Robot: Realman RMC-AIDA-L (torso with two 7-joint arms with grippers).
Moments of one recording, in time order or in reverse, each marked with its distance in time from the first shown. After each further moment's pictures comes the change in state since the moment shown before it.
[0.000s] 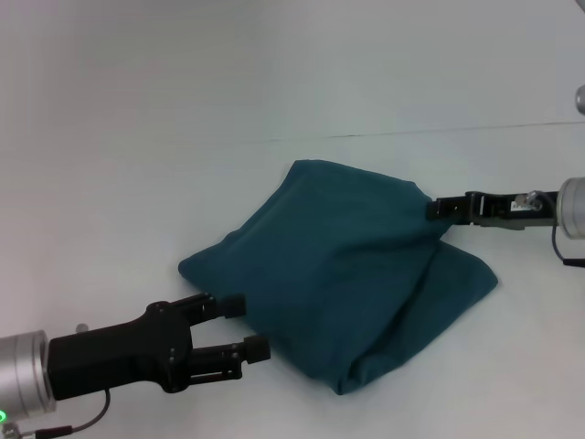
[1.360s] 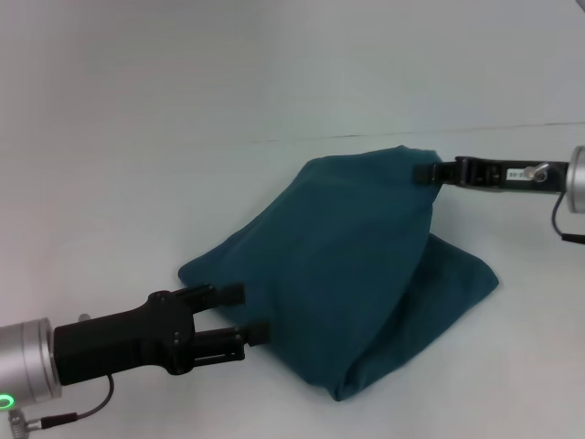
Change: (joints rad) left arm -0.016 -0.001 -0.001 -0.001 -0.006 -0.044 -0.033; right arm -0.054 0.015 0.009 -0.144 0.215 -0.264 -0.159
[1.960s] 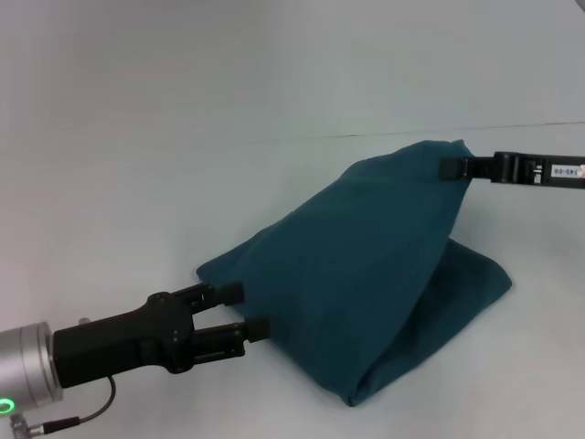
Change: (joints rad) left arm 0.012 -0.007 -0.009 -0.011 -0.018 0.000 -0.015; right arm -0.071 -0.027 0.020 -0.107 0.054 -0.190 -0.019
